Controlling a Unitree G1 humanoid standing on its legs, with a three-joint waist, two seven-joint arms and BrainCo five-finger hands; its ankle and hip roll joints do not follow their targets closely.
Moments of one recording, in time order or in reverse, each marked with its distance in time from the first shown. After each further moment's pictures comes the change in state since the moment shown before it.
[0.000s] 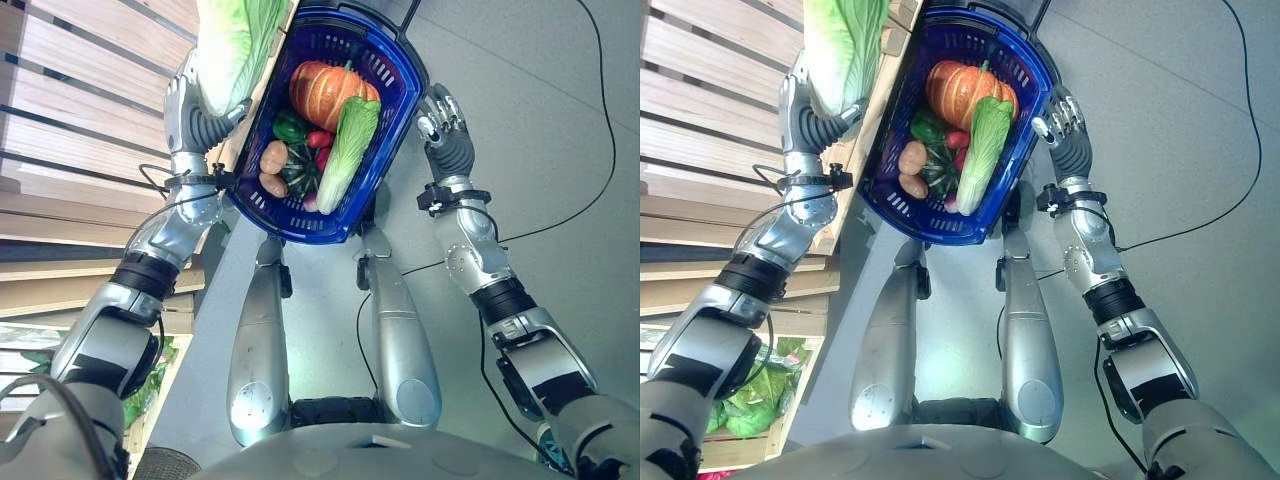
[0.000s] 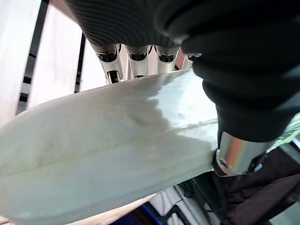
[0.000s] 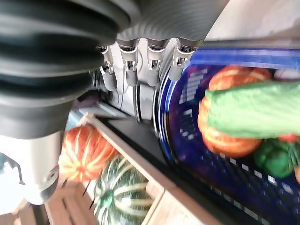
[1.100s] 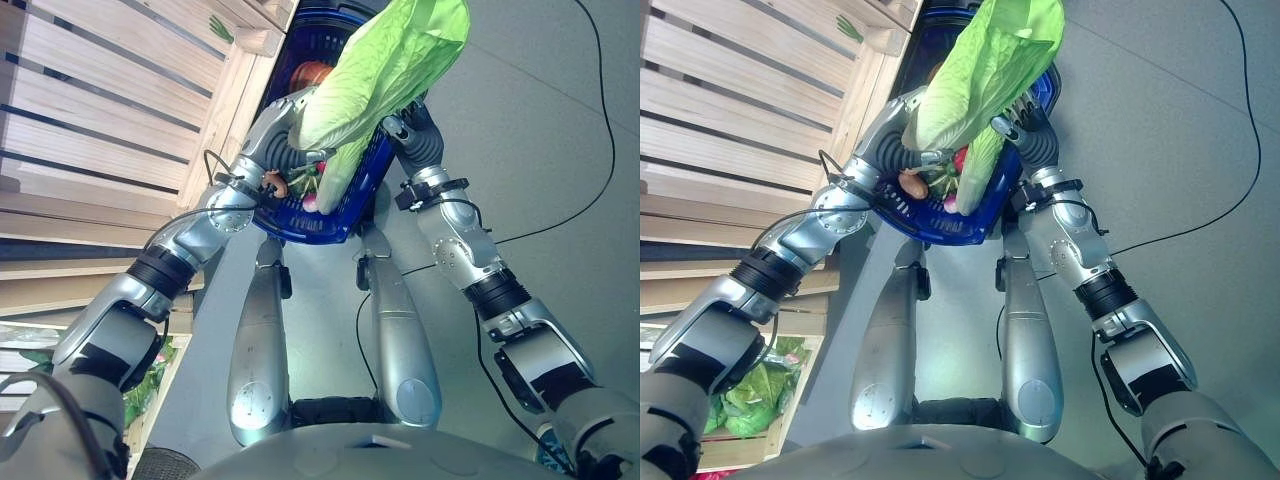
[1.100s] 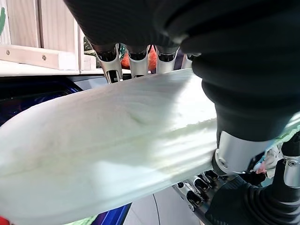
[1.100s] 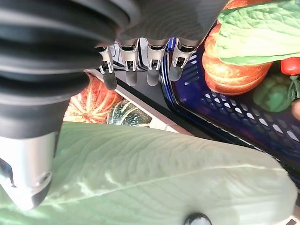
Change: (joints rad) left arm -0.068 -0.003 -0.209 -0.087 -0.053 -0.071 -0.405; right arm -0.053 -0.004 0.104 -0.086 0.048 0.054 0.069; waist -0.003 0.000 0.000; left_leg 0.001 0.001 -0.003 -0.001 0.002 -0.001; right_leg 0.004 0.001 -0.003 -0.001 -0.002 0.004
